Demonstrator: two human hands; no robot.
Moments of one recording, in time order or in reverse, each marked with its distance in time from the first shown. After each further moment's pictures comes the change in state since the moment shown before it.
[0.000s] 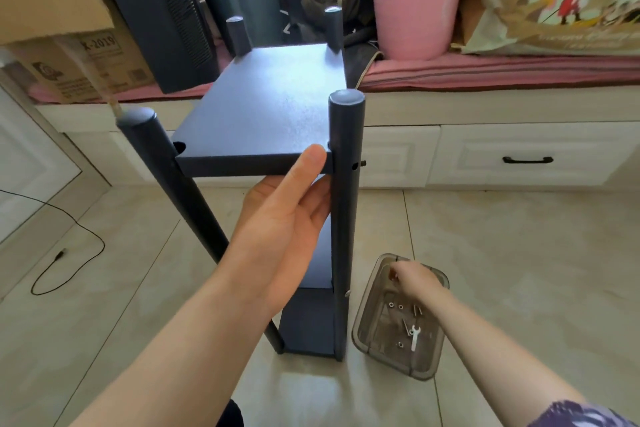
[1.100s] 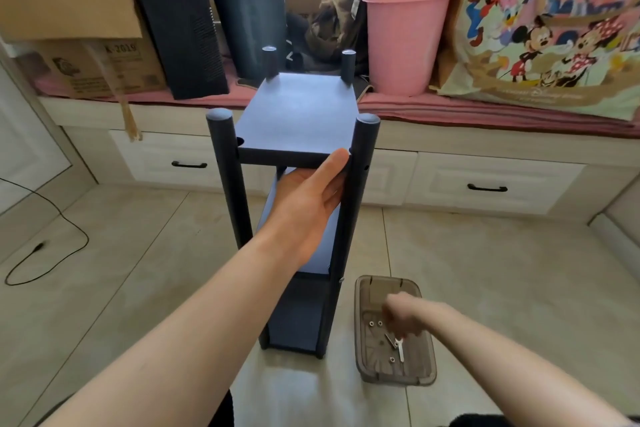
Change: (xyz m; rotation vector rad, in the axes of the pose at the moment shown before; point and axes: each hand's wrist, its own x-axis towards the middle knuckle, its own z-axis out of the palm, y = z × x) left_hand -0.007 0.007 0.000 0.022 -0.055 -0.004; right_hand -0.120 -0.040 -0.050 -0.167 -0.380 -0.030
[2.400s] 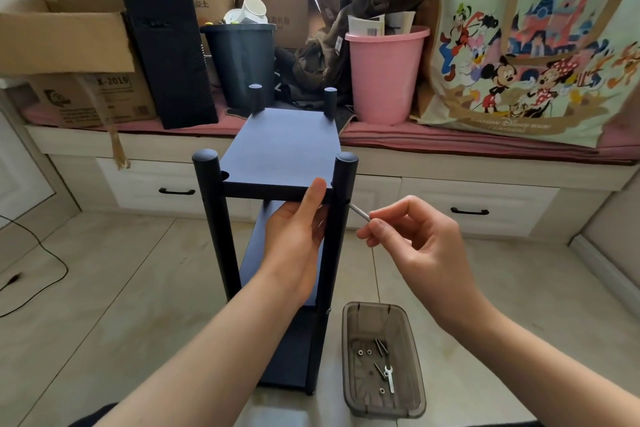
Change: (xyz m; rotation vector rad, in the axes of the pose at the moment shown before) left_hand -0.004 -0.012 0.021 -0.023 0.206 0.063; right_hand -0.180 -0.059 -0.109 1.214 1.105 -0.637
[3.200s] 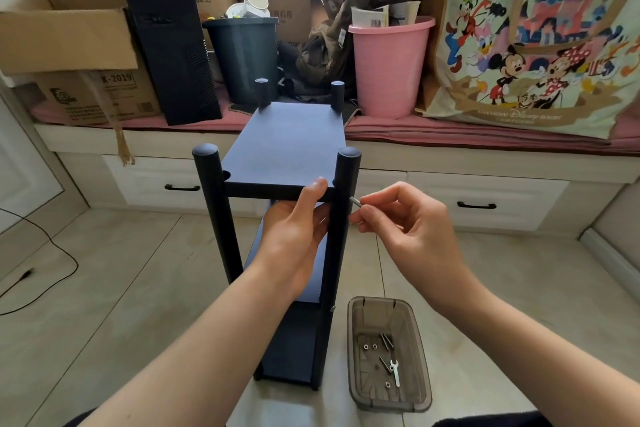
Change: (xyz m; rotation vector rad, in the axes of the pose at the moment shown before) left_hand 0.002 0.006 -0.007 0.059 -0.043 0.005; right_hand 0.014 0.010 0.008 -0.025 -0.028 -0.018
